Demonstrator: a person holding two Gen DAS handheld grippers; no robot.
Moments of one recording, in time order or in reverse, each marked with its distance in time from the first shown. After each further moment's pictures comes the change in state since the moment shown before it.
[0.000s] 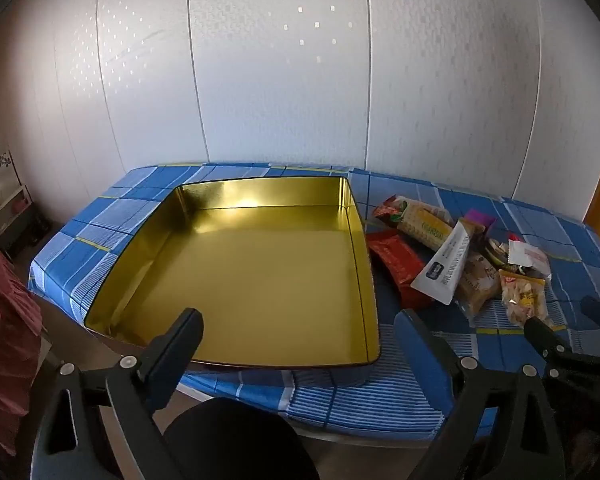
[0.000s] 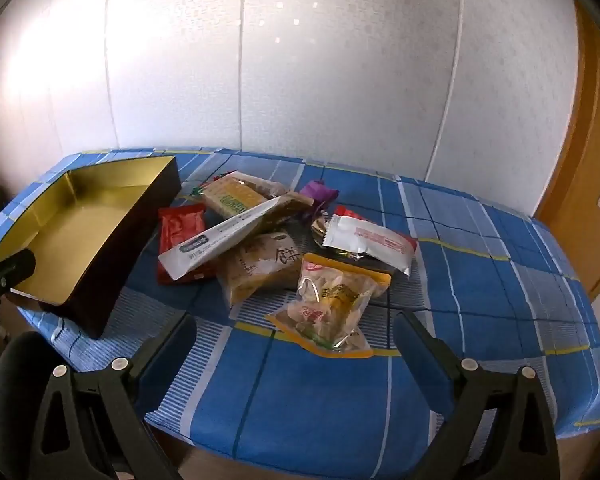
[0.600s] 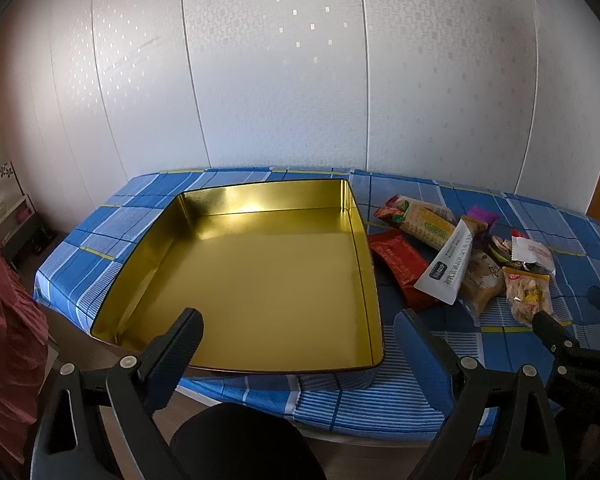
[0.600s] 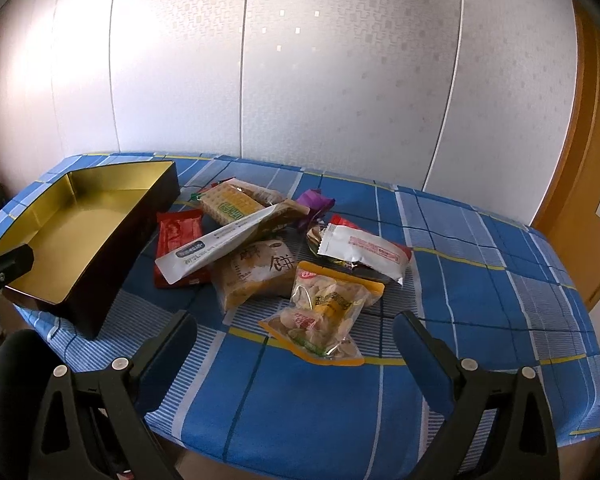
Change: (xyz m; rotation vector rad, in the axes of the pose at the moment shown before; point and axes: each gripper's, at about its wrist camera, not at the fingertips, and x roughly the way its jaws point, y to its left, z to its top) left arm -0.002 -0.002 0.002 0.033 -0.012 0.015; right arm -0.002 -0.007 0.001 -0.005 -0.031 -0.009
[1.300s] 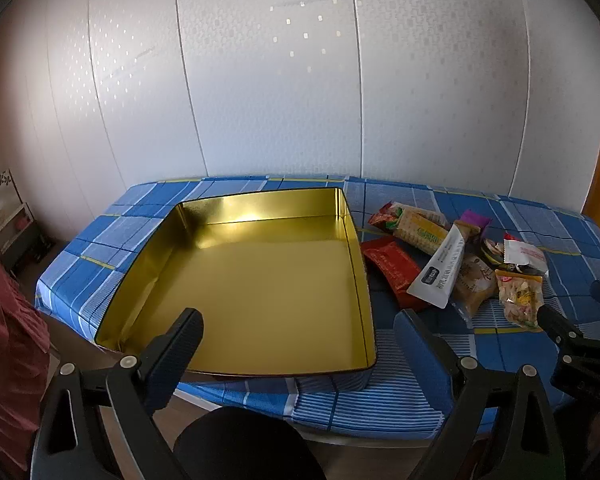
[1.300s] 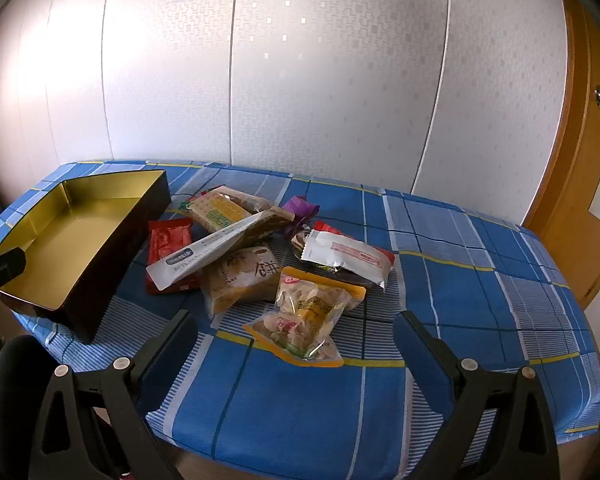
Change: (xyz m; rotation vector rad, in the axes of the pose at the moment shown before) left arm -0.009 -0.007 0.005 0.020 -0.018 -0.003; right arm -0.008 -0.010 0.002 0.015 -0.015 -0.021
